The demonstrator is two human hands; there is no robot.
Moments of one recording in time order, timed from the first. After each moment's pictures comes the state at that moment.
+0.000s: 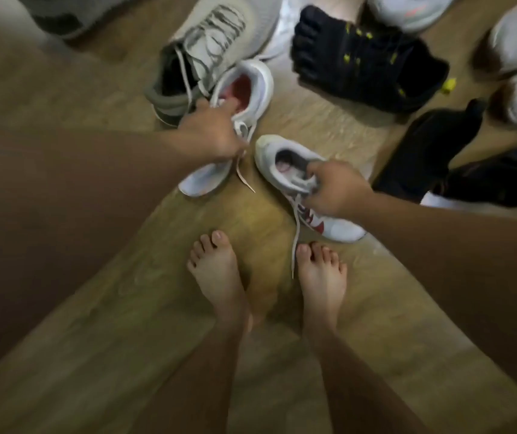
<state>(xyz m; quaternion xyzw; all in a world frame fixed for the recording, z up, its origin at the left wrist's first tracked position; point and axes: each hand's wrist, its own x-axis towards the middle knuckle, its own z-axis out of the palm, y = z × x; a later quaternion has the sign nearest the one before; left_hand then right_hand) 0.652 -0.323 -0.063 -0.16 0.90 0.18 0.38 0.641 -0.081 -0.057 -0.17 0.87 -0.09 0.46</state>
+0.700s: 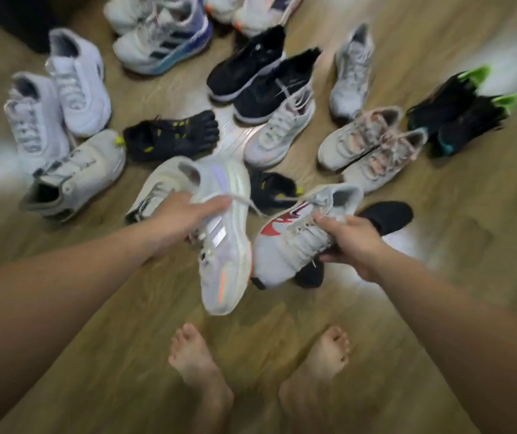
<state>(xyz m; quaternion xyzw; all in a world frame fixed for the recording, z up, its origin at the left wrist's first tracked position) 0.575 -0.253 0.133 -0.24 0.78 0.48 0.33 0.579 0.044 0.120 0.34 0.68 -0.56 0.33</state>
